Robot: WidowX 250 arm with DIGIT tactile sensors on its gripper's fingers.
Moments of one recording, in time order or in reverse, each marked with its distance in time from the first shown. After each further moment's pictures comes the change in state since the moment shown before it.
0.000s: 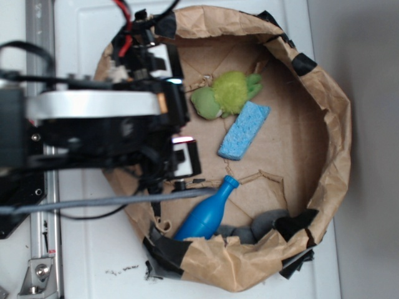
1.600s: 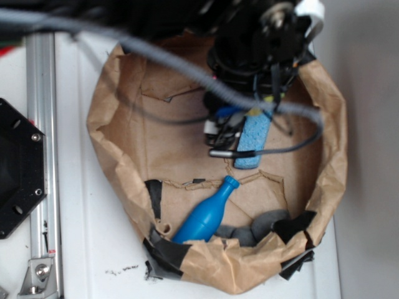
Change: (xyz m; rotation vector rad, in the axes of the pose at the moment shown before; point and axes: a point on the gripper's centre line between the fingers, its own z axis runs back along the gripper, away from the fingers) arm 0.032 0.002 -0.008 -0.211 0.422 -0.299
